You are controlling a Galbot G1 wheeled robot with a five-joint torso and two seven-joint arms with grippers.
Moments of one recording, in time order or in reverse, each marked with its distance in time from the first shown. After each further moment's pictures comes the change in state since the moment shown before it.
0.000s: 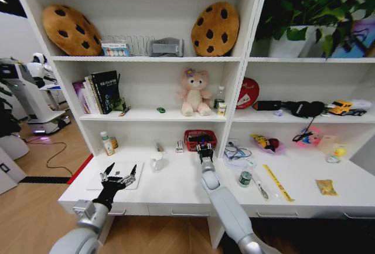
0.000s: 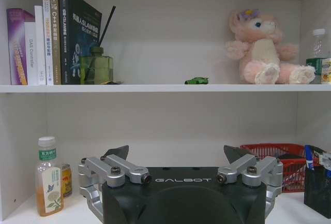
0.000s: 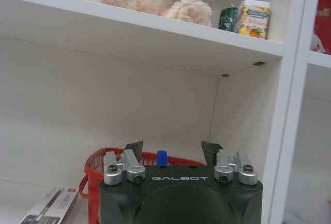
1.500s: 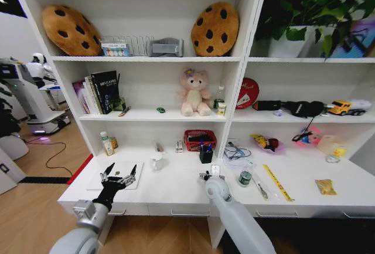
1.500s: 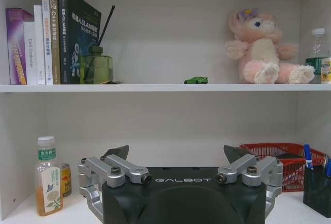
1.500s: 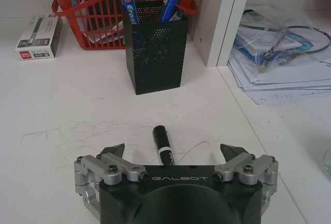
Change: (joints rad) left arm 0.000 0.000 0.000 0.000 0.000 0.000 0.000; right arm -0.091 -0.112 -0.003 0.285 0.758 -0.700 0.362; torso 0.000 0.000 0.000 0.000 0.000
